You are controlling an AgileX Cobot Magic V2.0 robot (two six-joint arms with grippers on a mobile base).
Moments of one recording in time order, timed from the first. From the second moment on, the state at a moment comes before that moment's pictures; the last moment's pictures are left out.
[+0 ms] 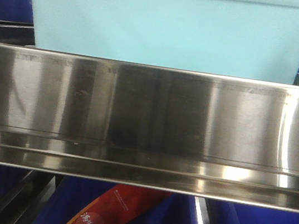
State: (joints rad) left arm -0.43 0.59 -0.71 -0.01 0.39 0.08; right arm 0.10 0.48 -0.69 0.08 0.41 -0.09
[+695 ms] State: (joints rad) left arm -0.40 1.47 -1.60 0.13 1.00 -0.21; right arm 0.21 1.33 -1.51 0.04 1.02 0.11
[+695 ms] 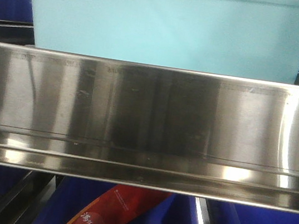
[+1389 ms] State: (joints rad) left arm -0.33 1.74 -1.63 0.07 1.03 -0.21; right arm 0.21 1.66 -1.56 0.04 1.02 0.15
